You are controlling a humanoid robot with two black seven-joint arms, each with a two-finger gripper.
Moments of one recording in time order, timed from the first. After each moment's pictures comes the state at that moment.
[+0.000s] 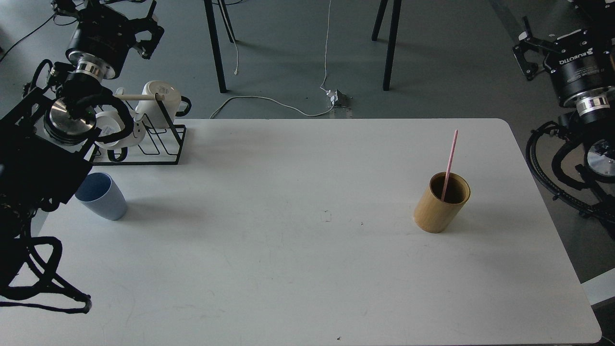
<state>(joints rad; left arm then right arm) -0.97 0.33 -0.83 -0.50 -0.26 -0.49 -0.20 0.71 -0.51 0.98 0.84 0.26 0.49 0.28</state>
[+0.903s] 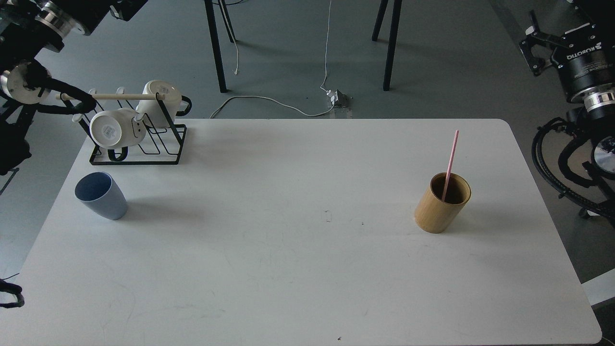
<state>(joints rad) -1.05 0.56 -0.81 -0.77 0.57 -0.49 -0.30 0.71 -0.54 0.98 0.83 0.24 0.49 0.29</state>
